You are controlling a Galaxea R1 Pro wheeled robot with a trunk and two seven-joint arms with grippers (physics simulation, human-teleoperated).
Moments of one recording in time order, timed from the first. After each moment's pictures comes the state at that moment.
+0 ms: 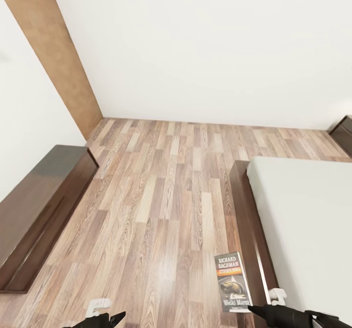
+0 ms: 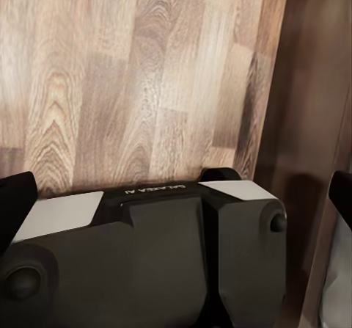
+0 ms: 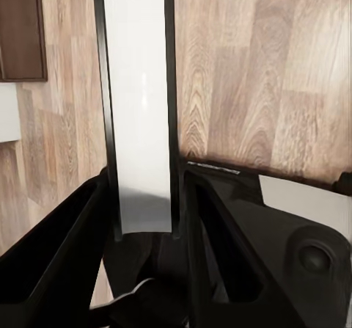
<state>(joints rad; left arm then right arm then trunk) -0.49 0.18 0.03 -0.02 0.21 -0.11 -0.74 -0.57 -0.34 0.26 -0.01 -0.39 0.04 1.02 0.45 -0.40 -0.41</state>
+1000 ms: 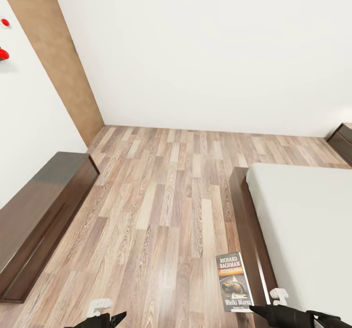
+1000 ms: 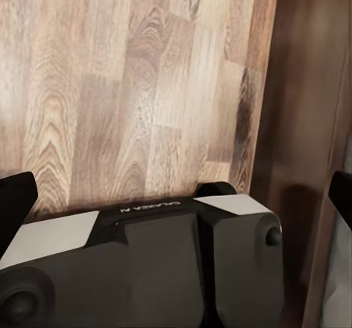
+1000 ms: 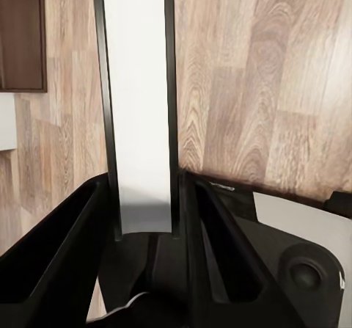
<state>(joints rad) -0.49 0.18 0.03 -0.02 0.21 -0.11 -0.74 -0.57 -0.34 0.26 -0.01 -0.40 0.03 1.01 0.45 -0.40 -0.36</state>
